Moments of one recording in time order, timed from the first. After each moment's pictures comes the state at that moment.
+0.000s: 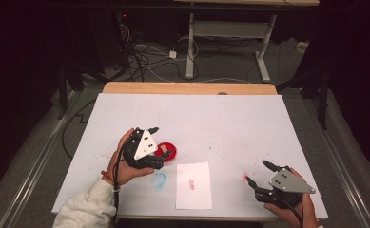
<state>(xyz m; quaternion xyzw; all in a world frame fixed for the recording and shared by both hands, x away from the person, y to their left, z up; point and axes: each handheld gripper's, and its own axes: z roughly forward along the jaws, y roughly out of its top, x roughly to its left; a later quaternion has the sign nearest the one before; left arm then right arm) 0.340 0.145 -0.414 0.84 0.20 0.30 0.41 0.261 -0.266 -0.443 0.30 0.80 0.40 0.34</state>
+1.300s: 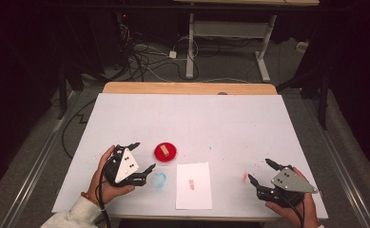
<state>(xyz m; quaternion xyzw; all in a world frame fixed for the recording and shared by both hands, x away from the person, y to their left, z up) 0.298 0.188 -0.446 0.83 0.22 0.32 0.39 0.263 -0.270 -0.442 0.31 0.79 0.40 0.36</state>
